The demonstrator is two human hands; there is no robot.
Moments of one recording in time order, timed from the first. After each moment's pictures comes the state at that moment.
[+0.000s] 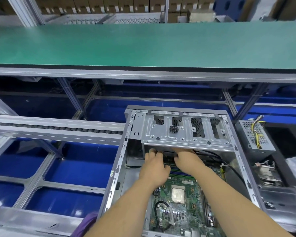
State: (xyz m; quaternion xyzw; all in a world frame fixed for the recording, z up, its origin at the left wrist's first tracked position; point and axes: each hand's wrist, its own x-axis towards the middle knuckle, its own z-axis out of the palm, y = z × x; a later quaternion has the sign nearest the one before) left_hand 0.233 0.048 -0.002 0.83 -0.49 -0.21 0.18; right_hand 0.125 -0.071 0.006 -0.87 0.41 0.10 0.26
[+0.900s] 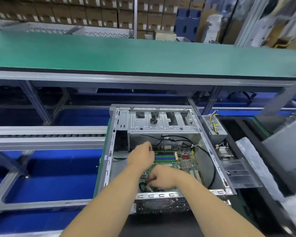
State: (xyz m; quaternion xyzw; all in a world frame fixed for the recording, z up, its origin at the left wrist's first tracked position) left_hand 0.219 0.074 0.038 0.81 -0.51 -0.20 0.23; right_hand 0.089 0.051 0.049 -0.87 0.29 0.18 0.35
